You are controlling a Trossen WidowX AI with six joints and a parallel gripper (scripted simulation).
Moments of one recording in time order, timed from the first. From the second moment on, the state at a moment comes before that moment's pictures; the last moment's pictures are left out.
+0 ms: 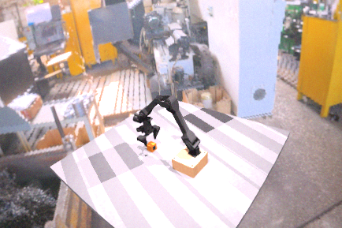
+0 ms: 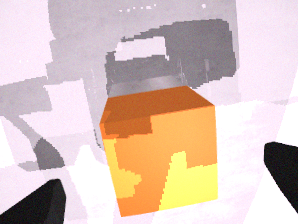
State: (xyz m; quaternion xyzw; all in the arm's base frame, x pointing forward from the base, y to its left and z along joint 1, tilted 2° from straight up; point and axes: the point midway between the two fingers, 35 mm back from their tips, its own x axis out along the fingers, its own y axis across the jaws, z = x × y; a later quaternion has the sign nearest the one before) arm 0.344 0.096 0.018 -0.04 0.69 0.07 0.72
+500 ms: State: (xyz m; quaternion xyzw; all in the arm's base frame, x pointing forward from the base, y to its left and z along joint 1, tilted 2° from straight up) arm 0.345 0.097 -0.007 -0.04 0.69 0.07 0.72
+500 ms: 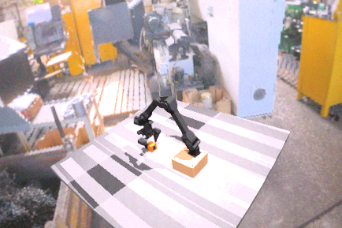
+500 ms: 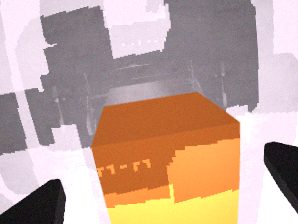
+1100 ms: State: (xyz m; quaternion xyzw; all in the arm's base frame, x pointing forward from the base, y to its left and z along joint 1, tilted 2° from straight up) arm 0.343 0.097 -0.012 -0.04 0.69 0.07 0.72
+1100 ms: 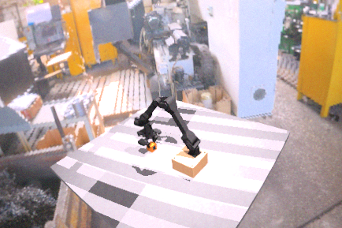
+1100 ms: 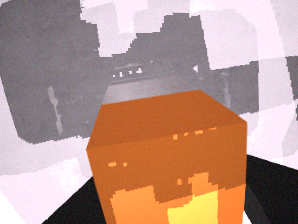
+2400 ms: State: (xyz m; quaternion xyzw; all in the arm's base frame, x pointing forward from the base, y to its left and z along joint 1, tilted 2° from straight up) arm 0.343 0.098 0.005 -0.04 0.60 0.08 0.80
